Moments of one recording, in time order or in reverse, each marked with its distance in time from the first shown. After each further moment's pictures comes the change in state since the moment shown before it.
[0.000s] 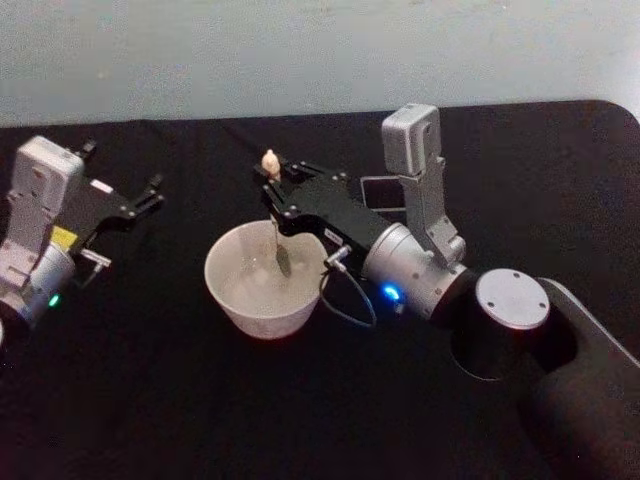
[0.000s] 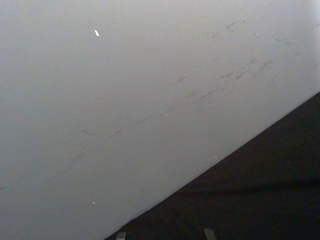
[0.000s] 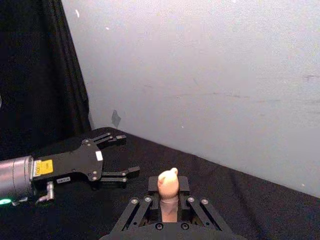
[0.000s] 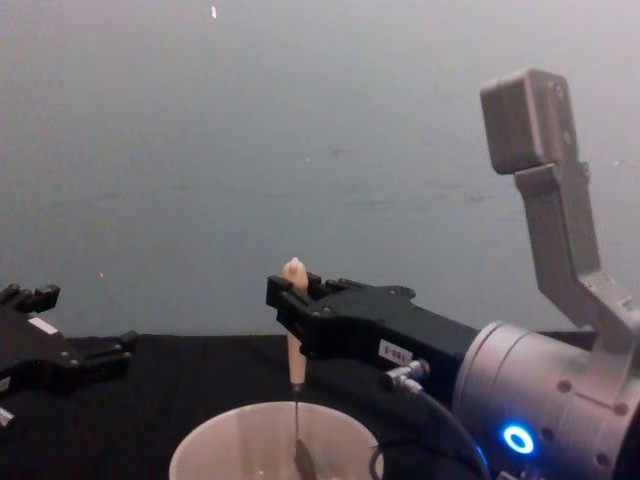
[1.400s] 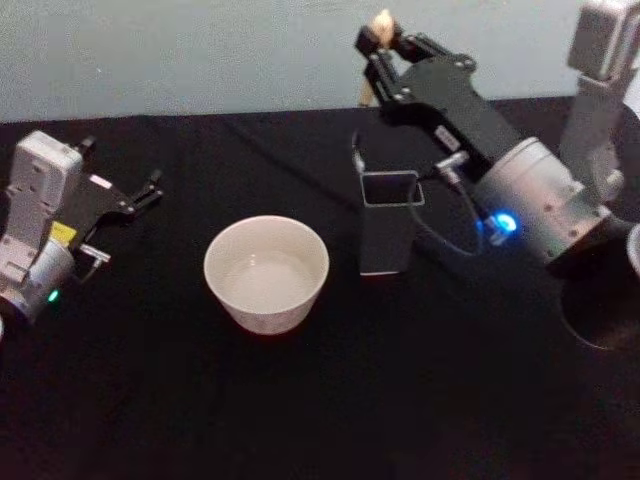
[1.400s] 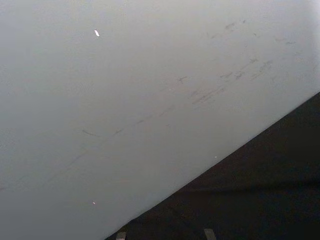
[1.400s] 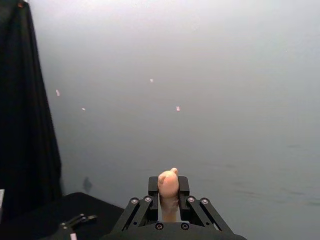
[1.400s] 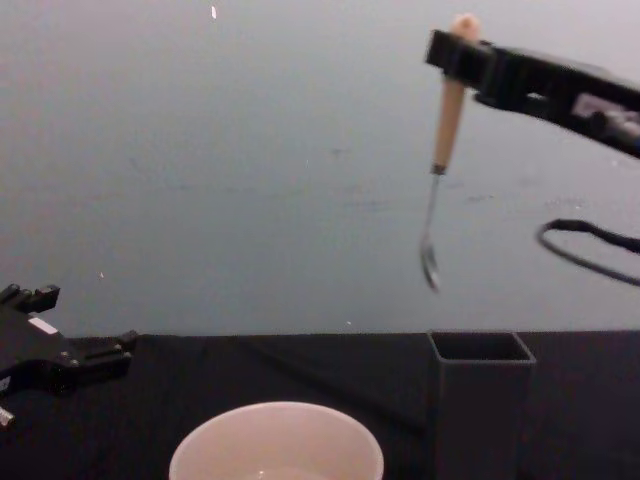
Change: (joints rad) left arm 0.000 0.000 0.000 0.000 0.000 0.000 0.000; right arm -0.125 0.123 0.170 -0.423 0.111 0.067 -0.104
